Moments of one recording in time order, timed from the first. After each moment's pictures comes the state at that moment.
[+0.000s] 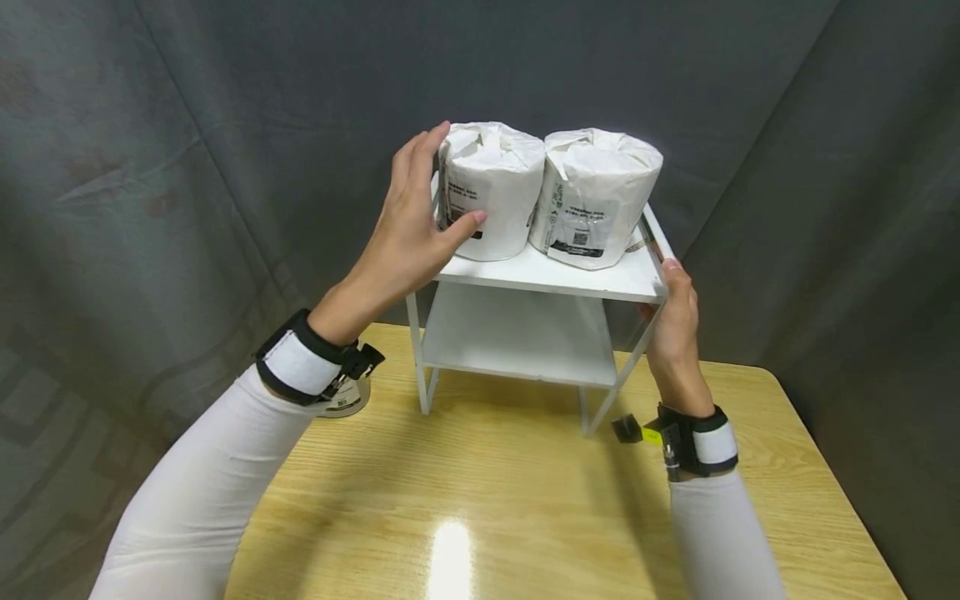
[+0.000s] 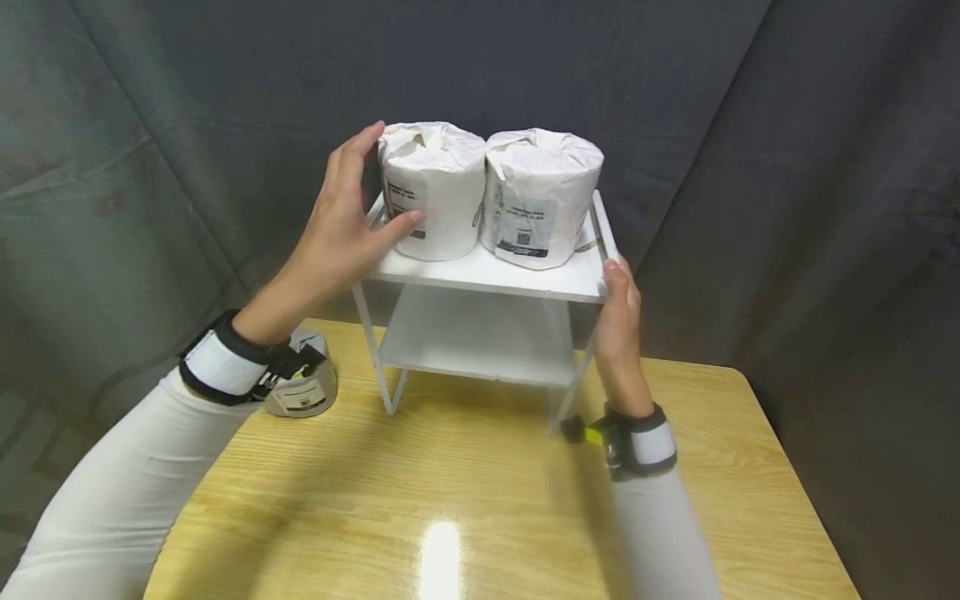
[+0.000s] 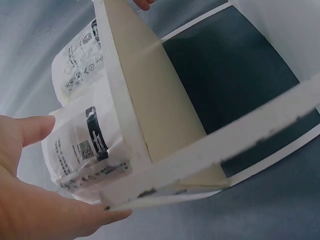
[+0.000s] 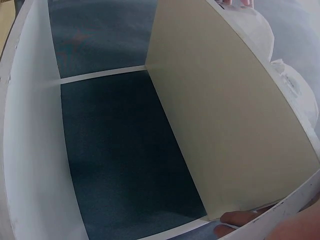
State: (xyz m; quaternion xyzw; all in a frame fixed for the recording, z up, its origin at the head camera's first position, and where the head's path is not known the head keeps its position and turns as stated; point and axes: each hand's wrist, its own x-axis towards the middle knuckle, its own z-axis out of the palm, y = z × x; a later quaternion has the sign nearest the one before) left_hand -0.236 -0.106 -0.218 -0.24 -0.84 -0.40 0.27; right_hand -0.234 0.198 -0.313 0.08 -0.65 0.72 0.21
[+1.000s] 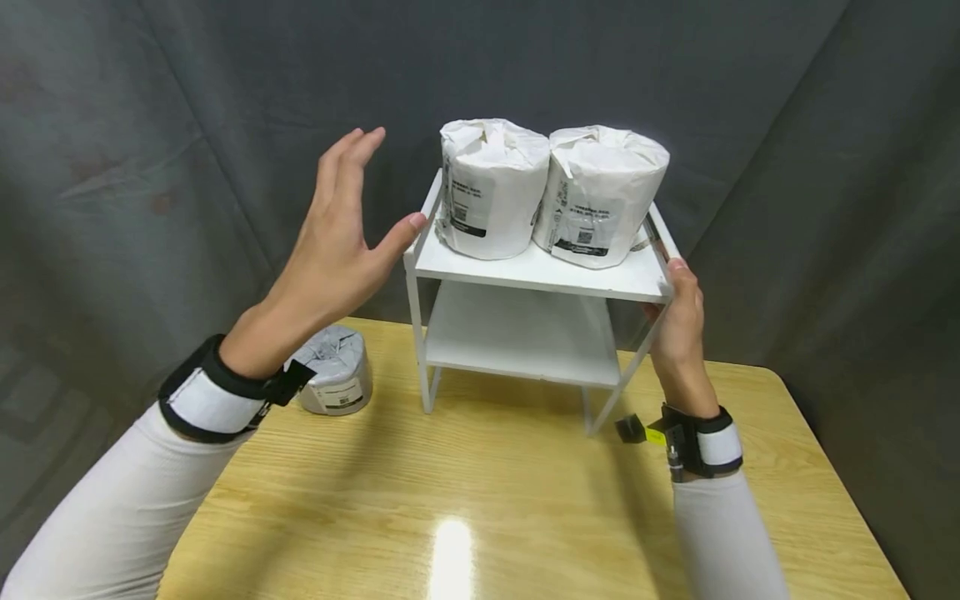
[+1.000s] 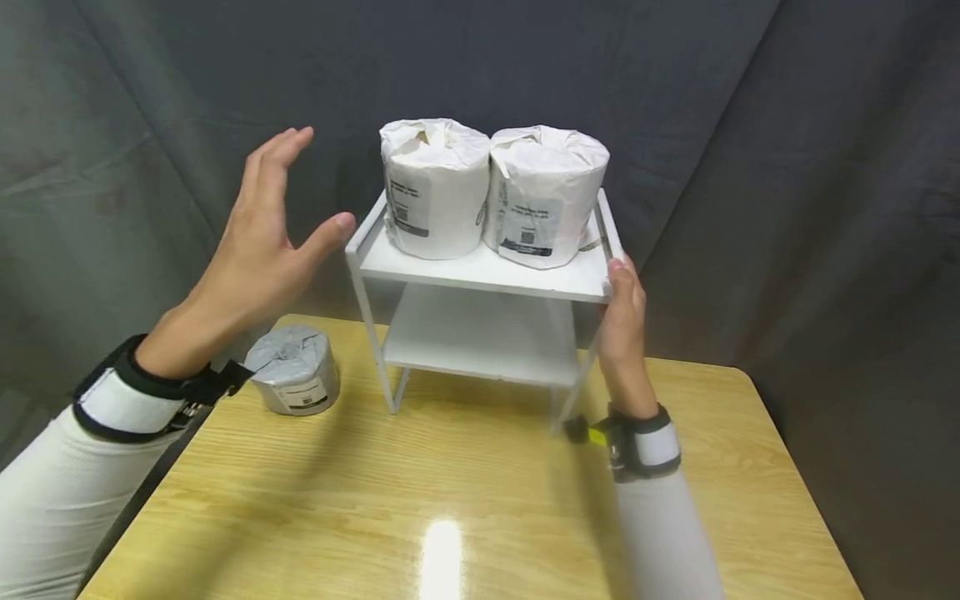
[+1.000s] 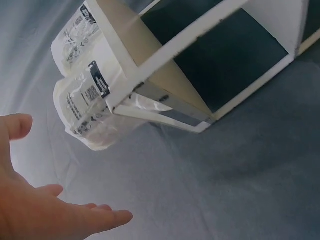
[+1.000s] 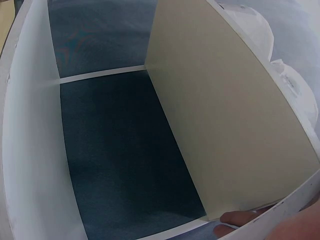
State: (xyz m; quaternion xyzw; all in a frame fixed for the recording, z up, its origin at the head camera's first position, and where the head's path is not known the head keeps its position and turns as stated) left_hand -0.194 -0.161 -0.217 -0.20 -0.87 -0.35 0.28; right_hand -0.233 0.197 -0.313 0.07 -0.64 0.74 0.21
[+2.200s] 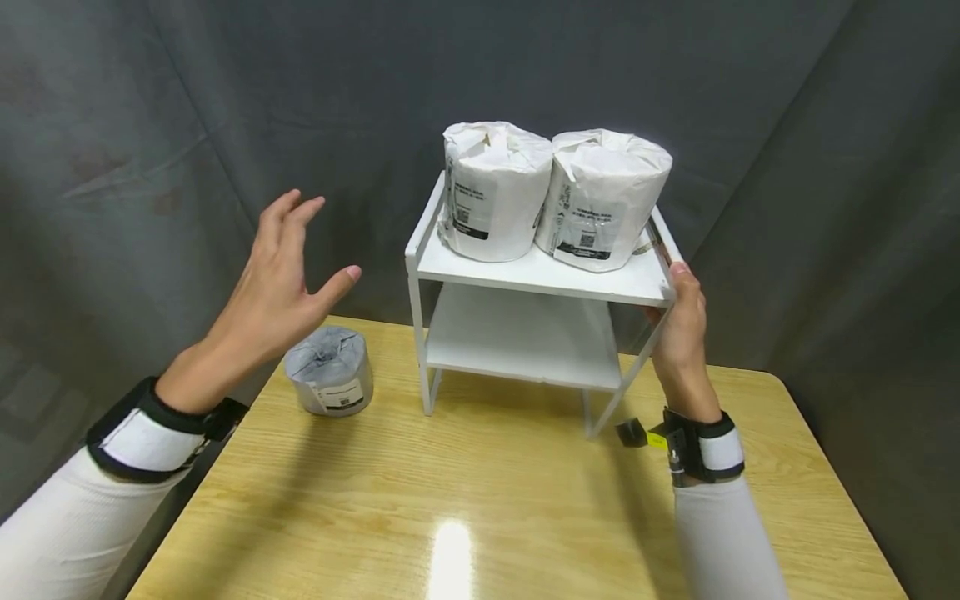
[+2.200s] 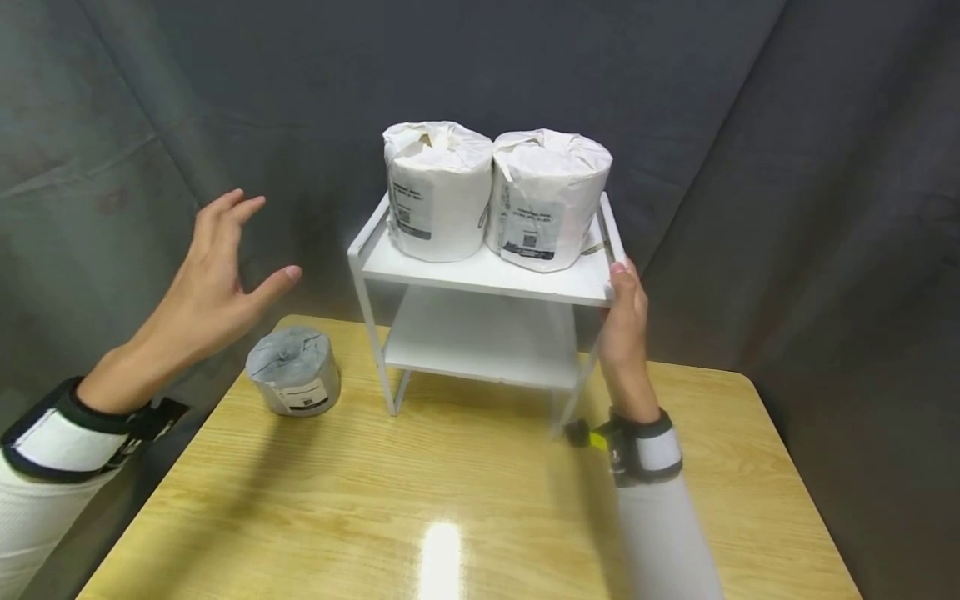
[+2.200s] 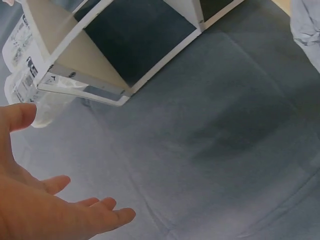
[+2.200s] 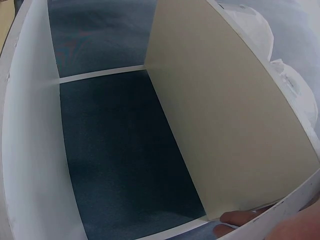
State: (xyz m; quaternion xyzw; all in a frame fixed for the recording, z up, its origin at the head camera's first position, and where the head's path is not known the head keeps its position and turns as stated) left_hand -0.181 -0.226 -0.261 -0.14 -0.92 -0.29 0.23; right_hand -0.234 0.196 -0.314 0.06 -0.63 0.74 0.21
